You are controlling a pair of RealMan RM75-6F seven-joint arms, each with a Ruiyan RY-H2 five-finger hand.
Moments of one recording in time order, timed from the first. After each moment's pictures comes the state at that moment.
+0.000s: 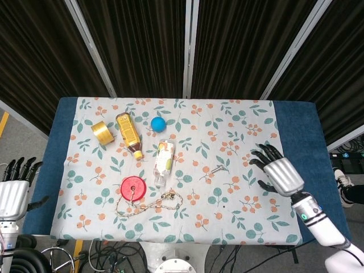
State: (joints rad) left arm -0.09 -1.16 -0.07 -1.62 1.45 1.51 0.19; right arm 0.46 -1.13 0.13 -1.61 -1.62 1.05 -0.07
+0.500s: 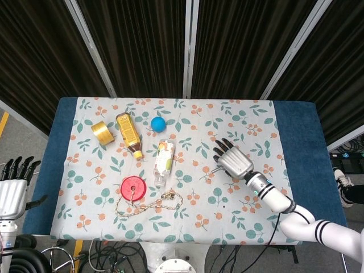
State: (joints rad) left arm -0.10 -1.16 -0.08 -1.62 1.43 1.50 0.18; right arm 0.74 -1.45 0.15 -1.31 -1.54 0.79 -0.29
